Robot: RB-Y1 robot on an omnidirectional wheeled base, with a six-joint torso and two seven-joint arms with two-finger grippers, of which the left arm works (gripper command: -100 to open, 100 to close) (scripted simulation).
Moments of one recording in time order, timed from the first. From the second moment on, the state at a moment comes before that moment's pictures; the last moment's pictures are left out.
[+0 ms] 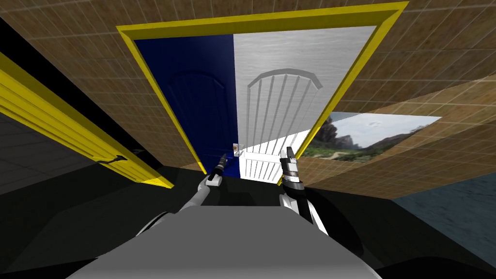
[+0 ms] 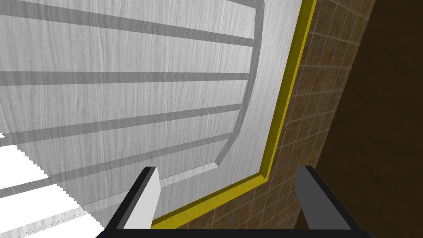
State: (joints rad) arm -0.24 0.18 -0.08 -0.95 0.18 -0.38 0.02
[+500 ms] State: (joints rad) arm -0.20 0.25 -0.03 -0.93 0.20 -0.39 0.04
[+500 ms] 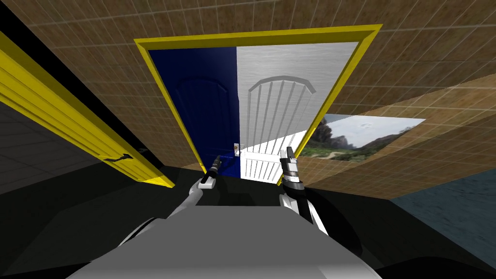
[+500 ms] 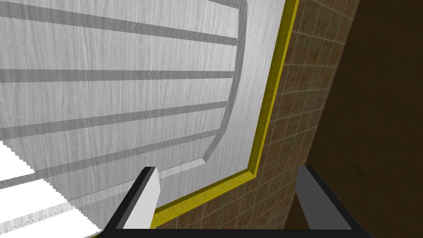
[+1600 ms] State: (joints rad) arm -0.19 0.37 -0.01 -0.91 0.24 -0.42 0.13
